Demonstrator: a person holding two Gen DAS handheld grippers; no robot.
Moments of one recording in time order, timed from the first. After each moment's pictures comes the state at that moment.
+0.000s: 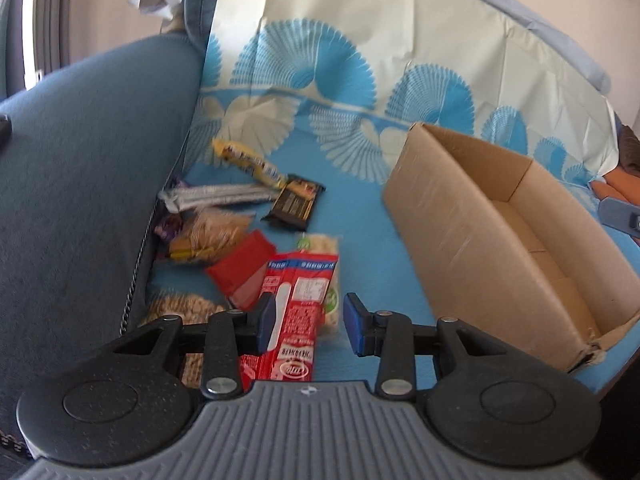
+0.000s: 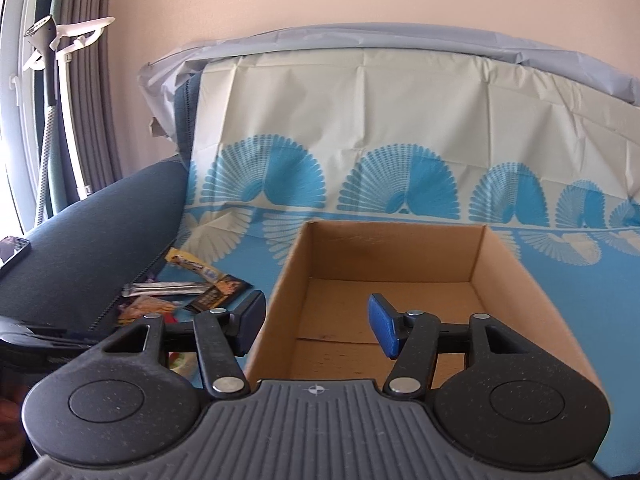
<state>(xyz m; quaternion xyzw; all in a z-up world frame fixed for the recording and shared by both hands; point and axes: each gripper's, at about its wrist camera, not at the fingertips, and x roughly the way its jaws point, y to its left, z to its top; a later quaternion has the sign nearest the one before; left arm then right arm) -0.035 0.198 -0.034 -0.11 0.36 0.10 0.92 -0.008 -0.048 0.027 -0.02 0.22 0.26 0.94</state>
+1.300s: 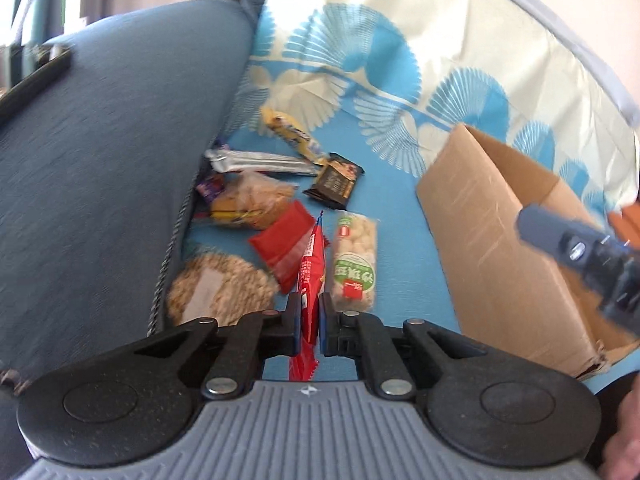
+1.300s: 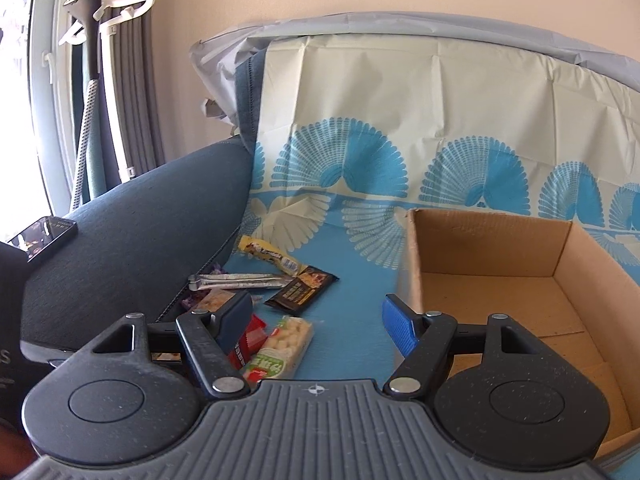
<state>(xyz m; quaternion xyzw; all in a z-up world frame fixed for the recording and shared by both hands) -0.058 0.220 -0.036 -0.19 0.37 0.14 0.90 -0.033 0.056 0.002 -0.04 0.22 0.29 0.93</state>
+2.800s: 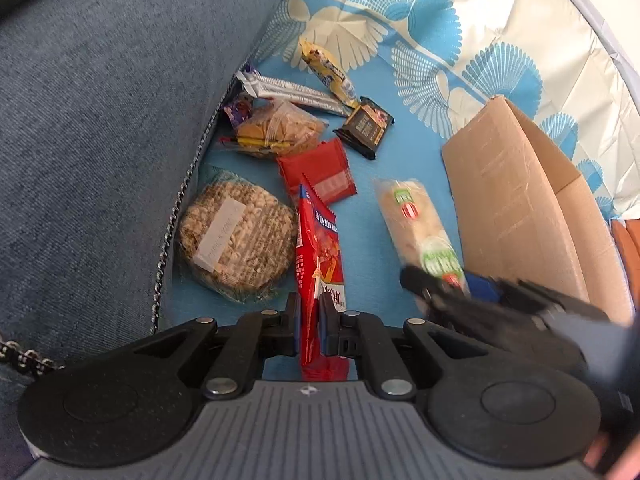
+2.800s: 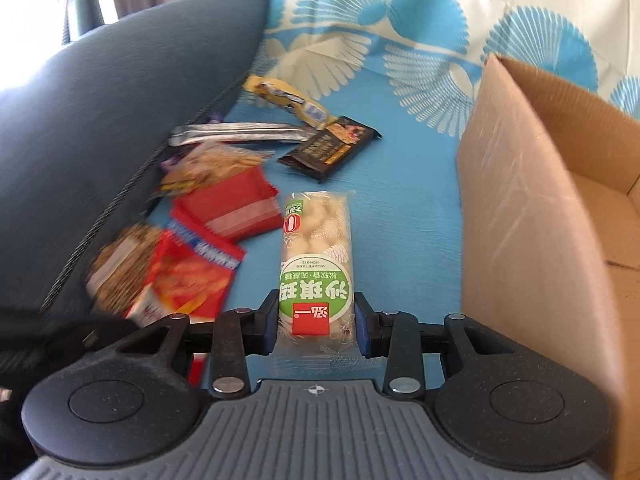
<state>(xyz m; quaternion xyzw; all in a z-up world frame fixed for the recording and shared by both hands) -0.054 0.243 -0.053 -0.25 0.44 0.14 0.85 0.011 0.107 -0.079 -0.13 0.39 0.32 0.85</state>
